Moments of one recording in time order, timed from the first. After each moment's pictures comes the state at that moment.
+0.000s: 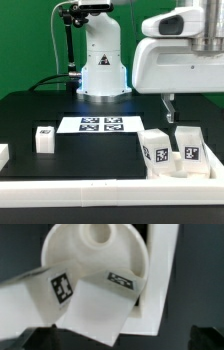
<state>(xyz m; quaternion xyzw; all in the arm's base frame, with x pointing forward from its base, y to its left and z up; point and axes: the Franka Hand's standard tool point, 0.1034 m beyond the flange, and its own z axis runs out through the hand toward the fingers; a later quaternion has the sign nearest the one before) 0.642 0.107 0.107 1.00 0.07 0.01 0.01</state>
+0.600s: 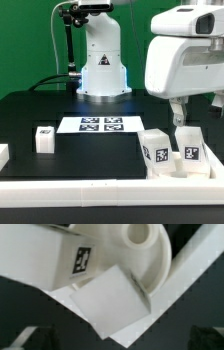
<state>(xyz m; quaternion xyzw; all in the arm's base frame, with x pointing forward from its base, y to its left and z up) 0.642 0.103 0.107 0.94 0.34 0.00 0.04</state>
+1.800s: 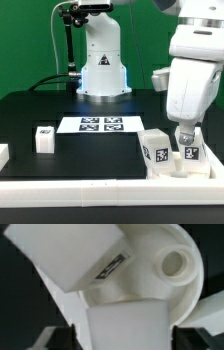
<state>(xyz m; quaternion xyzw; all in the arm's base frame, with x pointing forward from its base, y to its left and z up) 0.642 0.095 0.082 0.86 0.50 -0.02 0.05</state>
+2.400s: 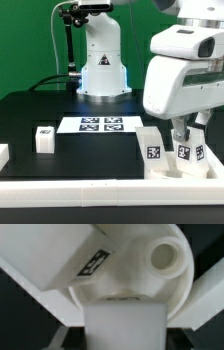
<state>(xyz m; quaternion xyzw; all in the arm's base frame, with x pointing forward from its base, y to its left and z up) 0.640 0.094 0.081 0.95 0.30 -0.02 0.04</state>
